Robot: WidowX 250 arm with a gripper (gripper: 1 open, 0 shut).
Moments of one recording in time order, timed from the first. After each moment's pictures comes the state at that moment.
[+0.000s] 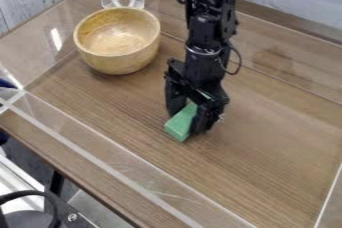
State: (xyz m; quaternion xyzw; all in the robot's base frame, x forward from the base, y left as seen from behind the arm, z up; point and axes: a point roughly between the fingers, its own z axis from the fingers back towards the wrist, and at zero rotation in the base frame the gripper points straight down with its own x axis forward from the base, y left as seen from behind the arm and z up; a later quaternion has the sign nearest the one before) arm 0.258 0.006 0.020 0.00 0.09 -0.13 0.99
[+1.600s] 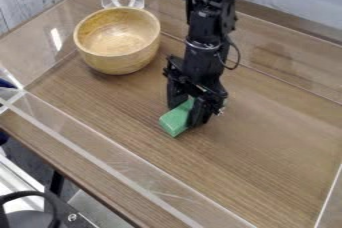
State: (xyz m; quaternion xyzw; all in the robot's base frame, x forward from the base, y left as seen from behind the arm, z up) arm 0.261 0.007 0.019 -0.01 0.10 -0.14 0.98
